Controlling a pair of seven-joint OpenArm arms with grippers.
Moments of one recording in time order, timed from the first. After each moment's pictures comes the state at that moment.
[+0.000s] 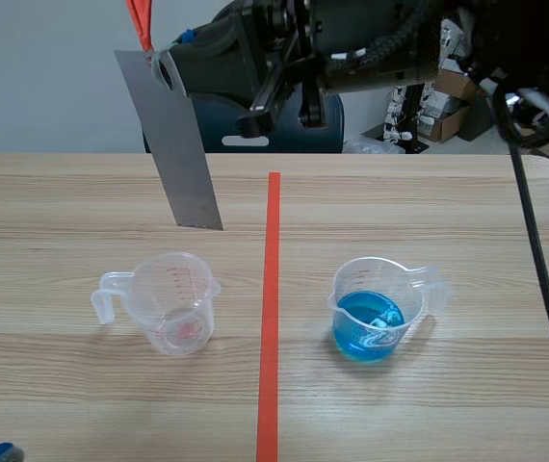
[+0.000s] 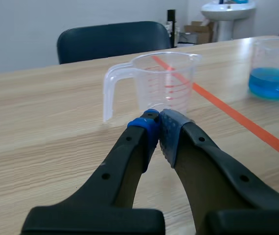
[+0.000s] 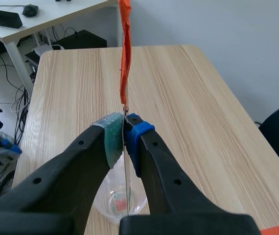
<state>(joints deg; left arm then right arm) 36.6 -8.8 -12.9 56.6 20.3 -17.8 -84.6 24.6 23.4 -29.4 101.8 47.1 42.9 -32.1</state>
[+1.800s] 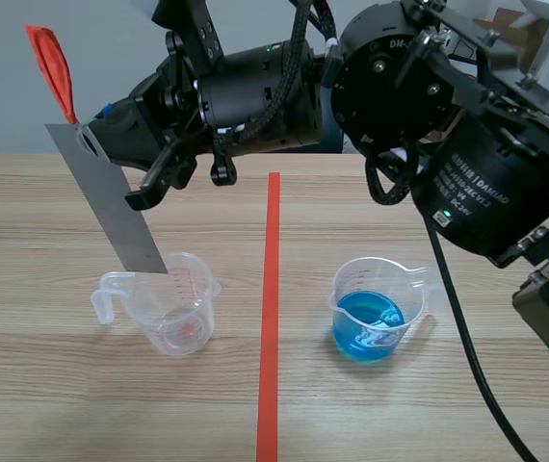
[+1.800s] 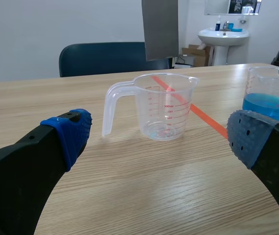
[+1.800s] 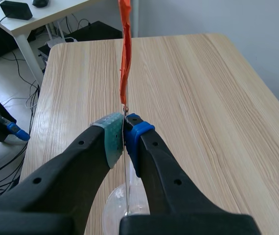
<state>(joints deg) 35.5 -8.9 -12.9 55.2 19.0 -21.7 -89.0 24.6 11.3 -36.1 91.5 35.6 43.8 -28.7</state>
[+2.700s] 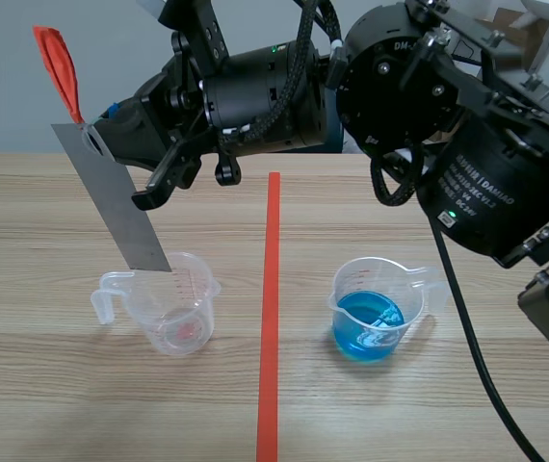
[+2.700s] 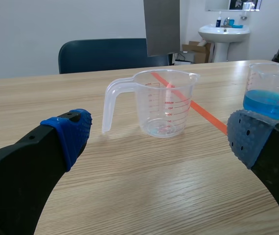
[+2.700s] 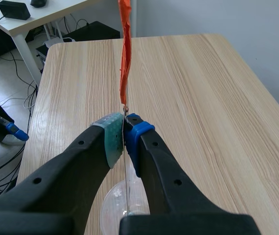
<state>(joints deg) 35.5 -8.9 -12.9 55.2 19.0 -21.7 -88.1 24.6 11.9 -36.1 91.5 35.4 43.8 -27.8</state>
